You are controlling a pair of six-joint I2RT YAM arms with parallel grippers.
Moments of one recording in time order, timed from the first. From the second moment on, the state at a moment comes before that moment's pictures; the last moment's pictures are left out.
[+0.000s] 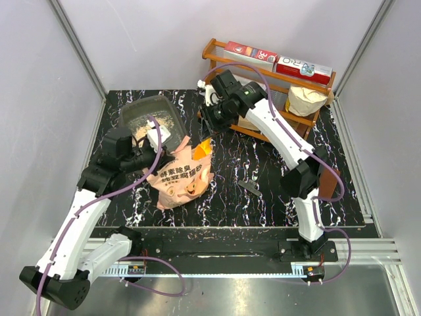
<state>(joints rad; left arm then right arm) -0.34 0.87 1.05 -0.67 0.52 0.32 0.67 2.10 2.37 -1.21 -0.37 0.22</state>
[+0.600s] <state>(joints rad) -0.38 0.93 1.05 -0.62 0.52 0.28 0.69 2.19 2.23 -1.11 -0.40 0.34</state>
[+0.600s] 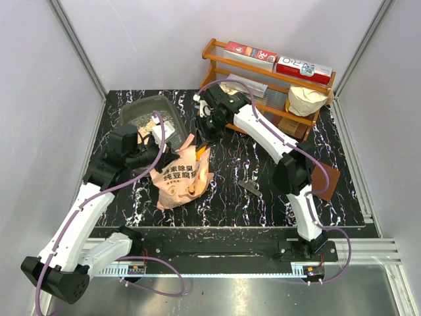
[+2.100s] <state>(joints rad) -0.39 0.97 1.16 -0.78 0.45 0.49 0.30 1.98 1.34 0.42 -1.29 1.30</state>
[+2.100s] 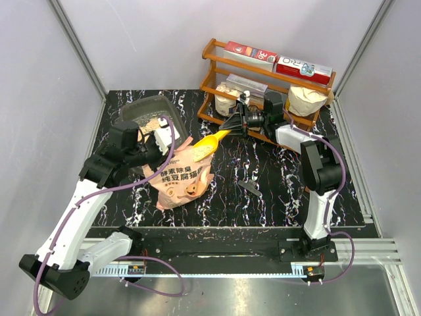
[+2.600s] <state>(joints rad) -0.39 0.99 1.19 -0.82 0.43 0.53 0.24 2.03 1.27 0.68 -1.31 1.54</state>
